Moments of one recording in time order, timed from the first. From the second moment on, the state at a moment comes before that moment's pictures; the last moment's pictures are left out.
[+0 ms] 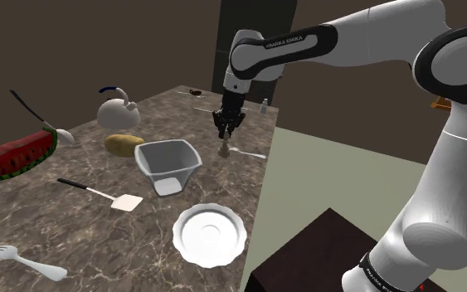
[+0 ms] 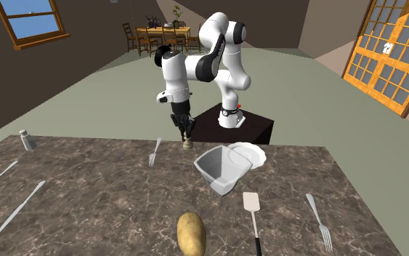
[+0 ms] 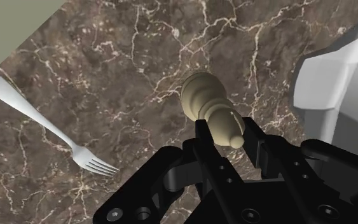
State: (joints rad) arm 0.06 0.18 0.14 -1.82 0.10 1.99 0.17
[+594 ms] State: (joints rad) arm 0.05 0.15 0.14 -1.72 0.10 1.87 0.18
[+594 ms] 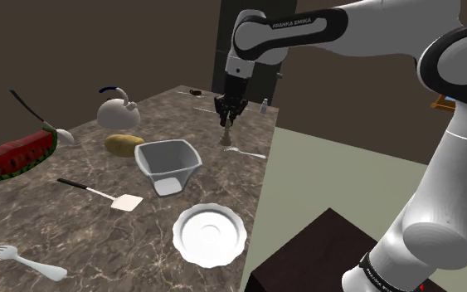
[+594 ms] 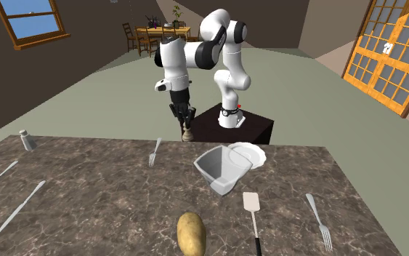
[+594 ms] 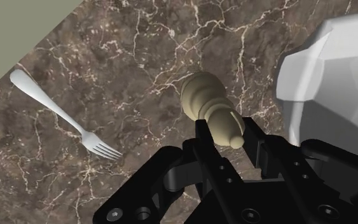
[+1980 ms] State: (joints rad) arm 0.19 0.30 0.22 -1.33 0.05 1.65 0.40
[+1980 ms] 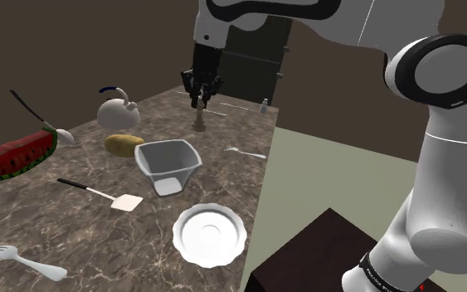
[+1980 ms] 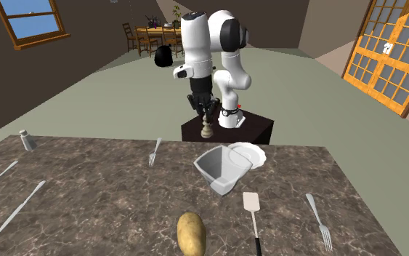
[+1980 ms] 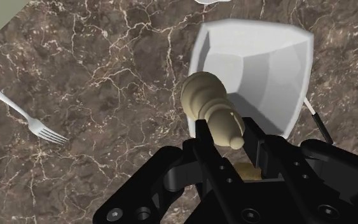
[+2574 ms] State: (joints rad) arm 0.34 0.55 0.25 -0.93 -0.01 1.51 0.56
